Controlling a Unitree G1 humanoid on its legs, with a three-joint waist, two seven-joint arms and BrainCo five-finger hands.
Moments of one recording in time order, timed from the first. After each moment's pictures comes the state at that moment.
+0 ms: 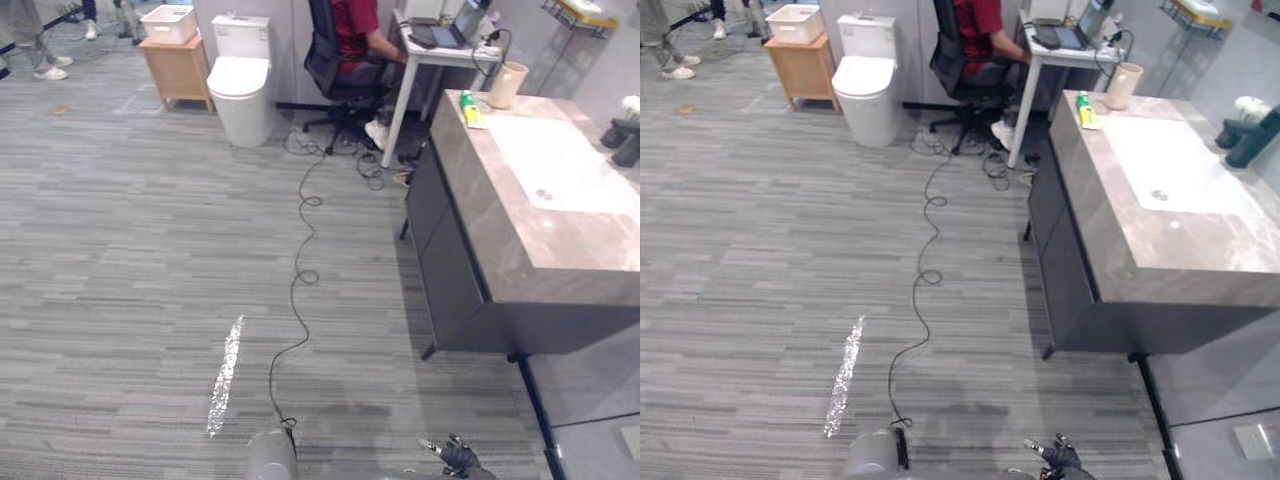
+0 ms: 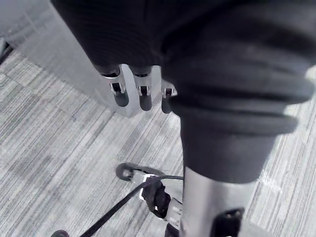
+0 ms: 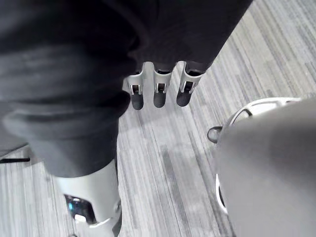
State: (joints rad) left arm 0.28 -0.04 0.60 1.06 0.08 -0.05 0.02; right arm 0.07 -0.01 -0.33 1.03 -0.01 -0.06 -0.03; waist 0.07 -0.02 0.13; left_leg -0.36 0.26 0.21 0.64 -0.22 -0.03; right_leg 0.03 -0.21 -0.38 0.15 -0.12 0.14
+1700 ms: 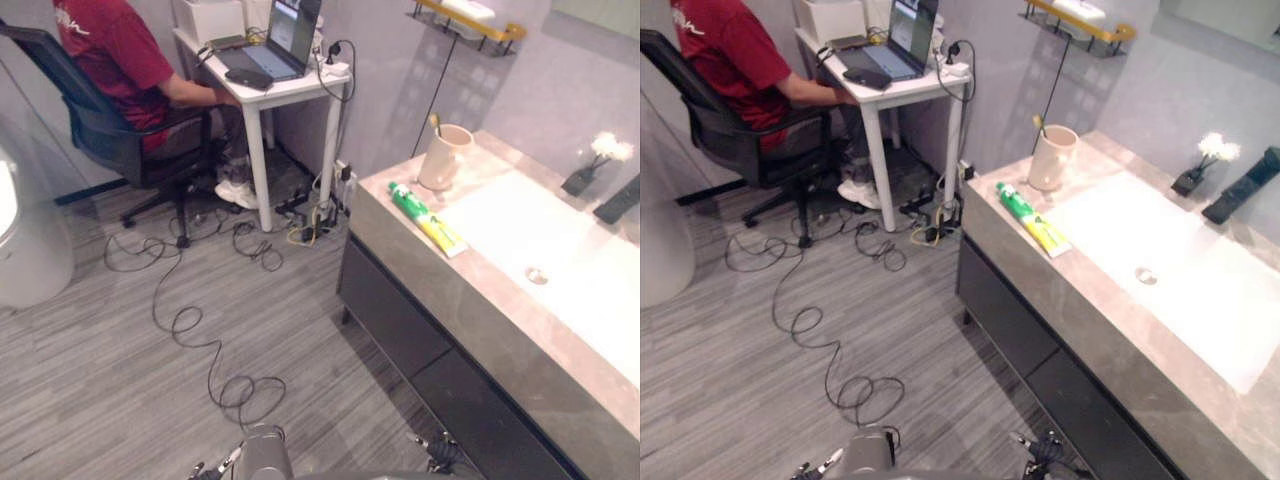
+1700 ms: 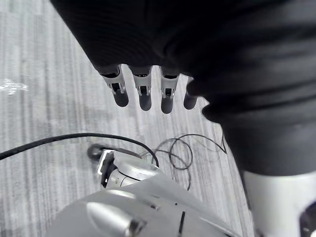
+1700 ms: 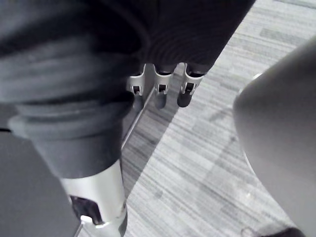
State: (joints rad) left arm 0.17 0.03 0.53 1.05 0.09 -0.07 0.05; right arm 0.10 0.07 -0.41 1.01 0.01 -0.06 -0.04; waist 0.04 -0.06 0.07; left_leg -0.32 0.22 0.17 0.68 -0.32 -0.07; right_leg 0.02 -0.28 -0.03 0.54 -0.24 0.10
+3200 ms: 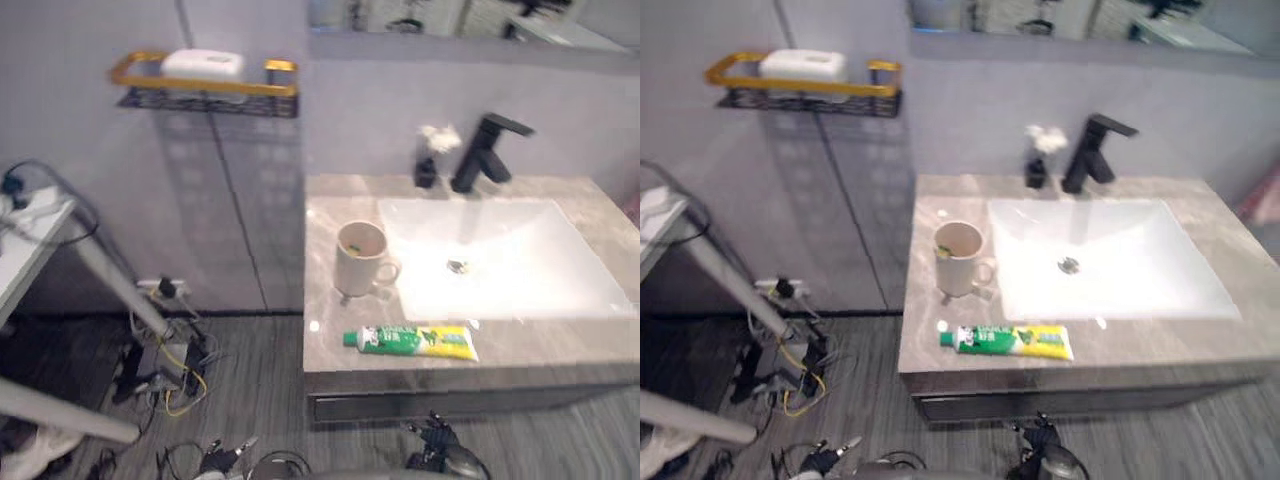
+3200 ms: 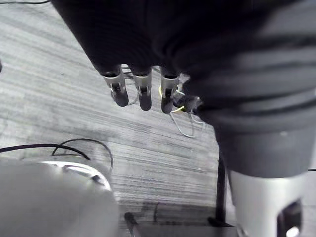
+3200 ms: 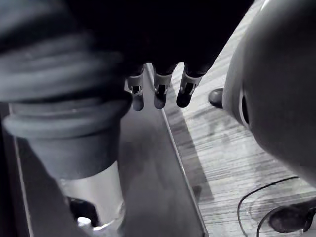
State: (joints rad) left arm 0.11 0.04 0.37 1.08 0.09 -0.08 0.09; right arm 0.02 0.00 -0.26 1.02 0.00 -0.04 -0.04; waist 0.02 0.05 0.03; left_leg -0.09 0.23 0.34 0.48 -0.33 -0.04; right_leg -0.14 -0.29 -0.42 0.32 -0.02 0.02
